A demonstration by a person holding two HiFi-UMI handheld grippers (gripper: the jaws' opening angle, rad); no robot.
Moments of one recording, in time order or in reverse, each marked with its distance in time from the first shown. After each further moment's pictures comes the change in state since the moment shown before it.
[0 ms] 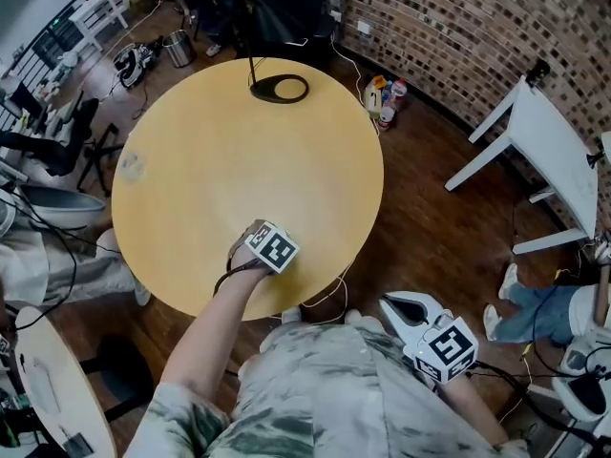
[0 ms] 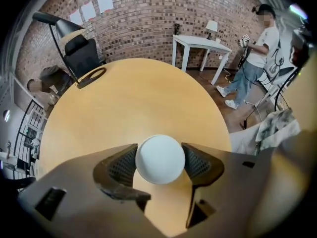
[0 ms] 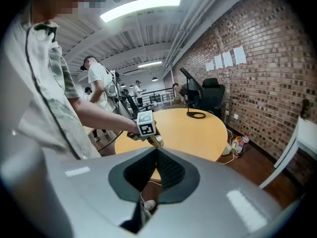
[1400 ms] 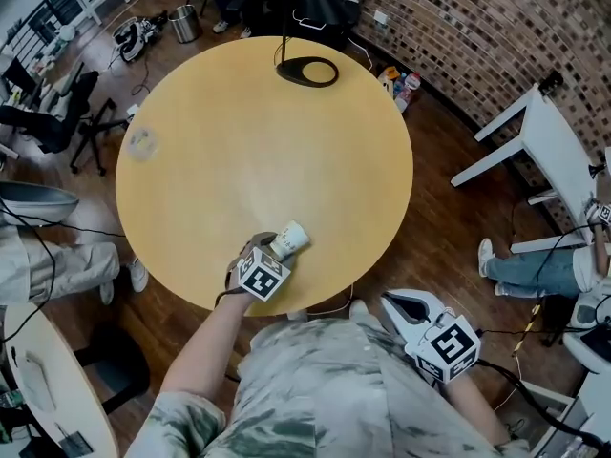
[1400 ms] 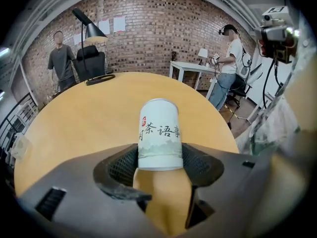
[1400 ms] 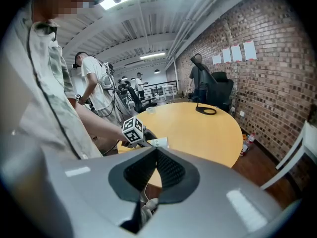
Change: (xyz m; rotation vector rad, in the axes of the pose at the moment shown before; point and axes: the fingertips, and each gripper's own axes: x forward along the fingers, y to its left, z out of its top) left arm 0.006 0.016 -0.088 -0.020 -0.312 -0.078; right arm 0.077 0.056 0.015 -0.015 0.098 -0.001
